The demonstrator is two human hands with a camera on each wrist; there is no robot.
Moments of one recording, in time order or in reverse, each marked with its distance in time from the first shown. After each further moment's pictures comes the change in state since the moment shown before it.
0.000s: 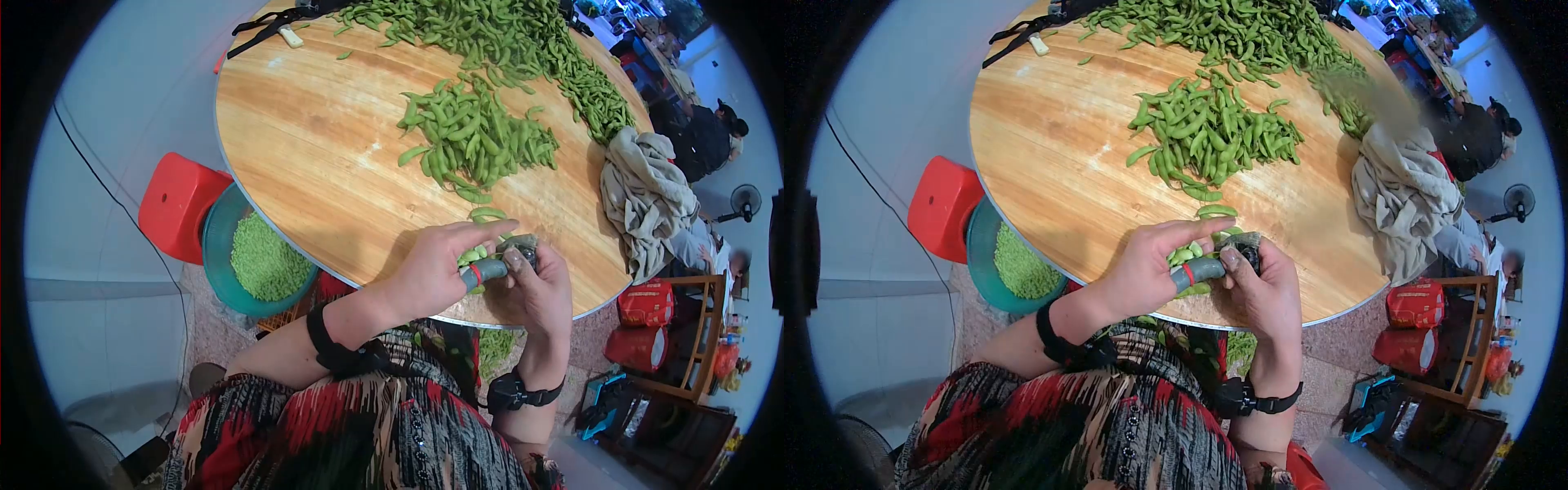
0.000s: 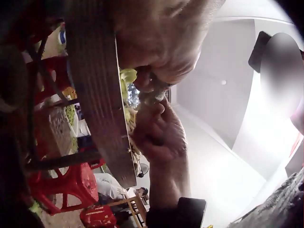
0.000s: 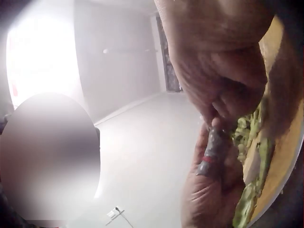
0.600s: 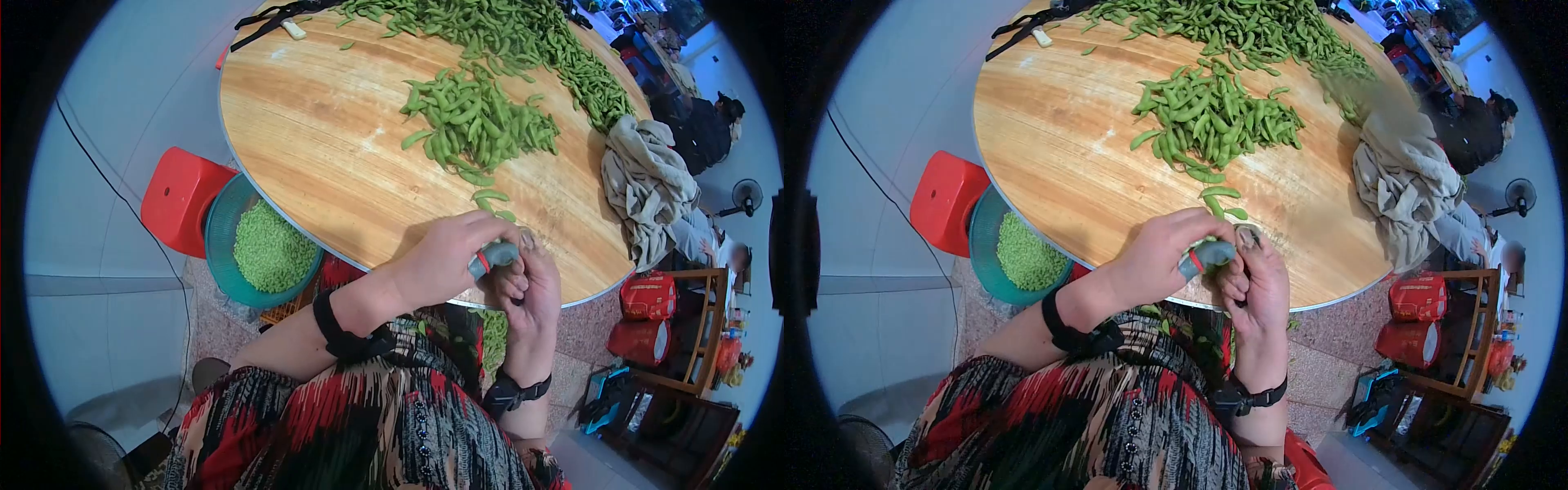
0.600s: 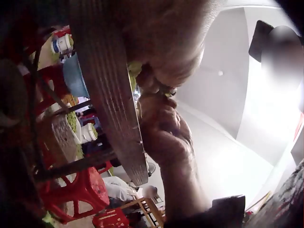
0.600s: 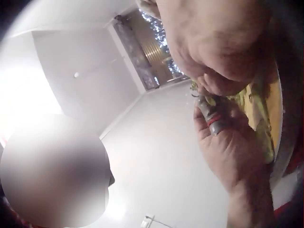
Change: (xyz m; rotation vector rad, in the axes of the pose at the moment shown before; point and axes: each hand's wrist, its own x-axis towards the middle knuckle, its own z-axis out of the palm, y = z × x) left_hand -0.007 -0.004 0.008 0.125 -0.012 0.256; right_hand -0.017 0.007 0.017 0.767 0.187 0.241
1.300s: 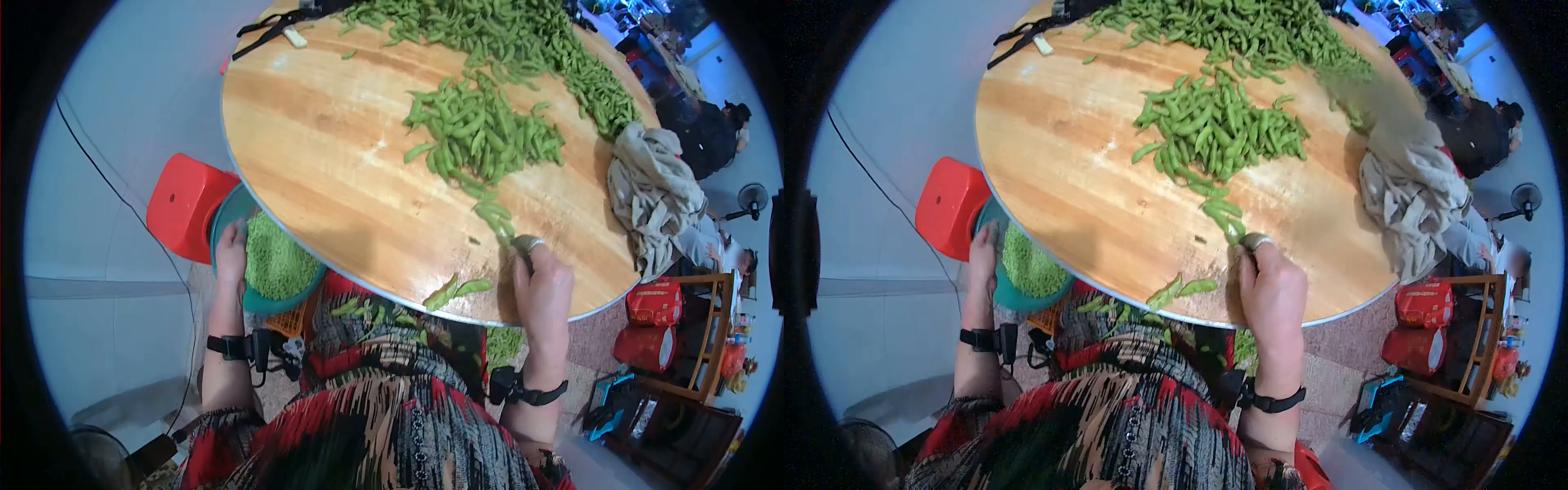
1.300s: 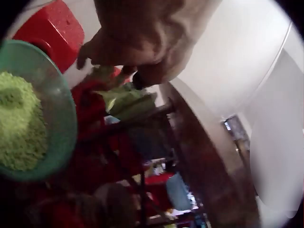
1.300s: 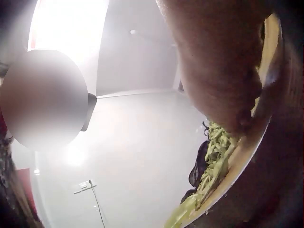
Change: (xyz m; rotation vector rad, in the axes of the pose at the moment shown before) left_hand -0.202 -0.110 -0.213 0.061 0.940 -0.864; right_hand 0.010 -0.017 -0.004 -1.803 0.072 -0.795
